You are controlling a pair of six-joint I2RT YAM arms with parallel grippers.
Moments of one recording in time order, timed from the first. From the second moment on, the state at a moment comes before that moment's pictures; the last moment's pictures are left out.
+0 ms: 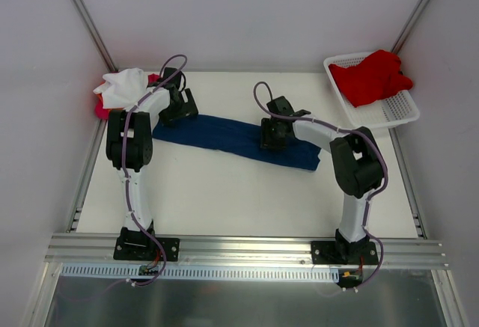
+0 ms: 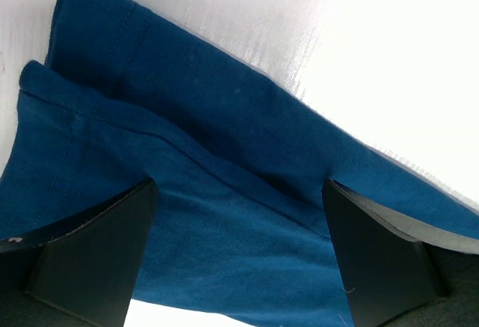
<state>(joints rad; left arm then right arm) -0.12 2.16 1.67 -0.64 -0.06 -0.49 0.52 1.93 1.31 -0.48 -0.07 0.52</state>
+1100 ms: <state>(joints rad) -0.37 1.92 1.30 -0.64 -0.12 -0.52 0.40 2.19 1.72 -0.67 -0.11 0.42</state>
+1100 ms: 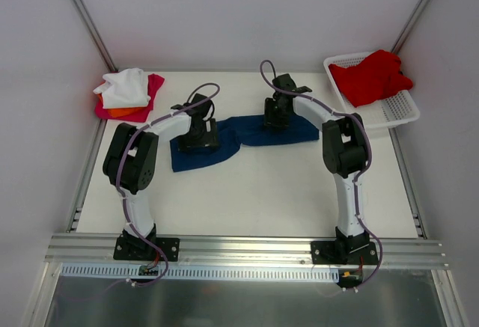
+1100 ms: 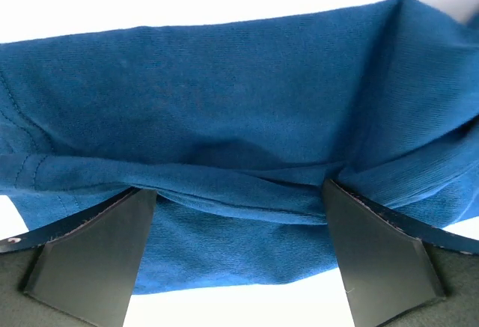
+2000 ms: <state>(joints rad) -0.62 1.88 1.24 -0.68 -0.15 -0.61 0.38 2.50 2.23 -0.79 -0.31 0.33</state>
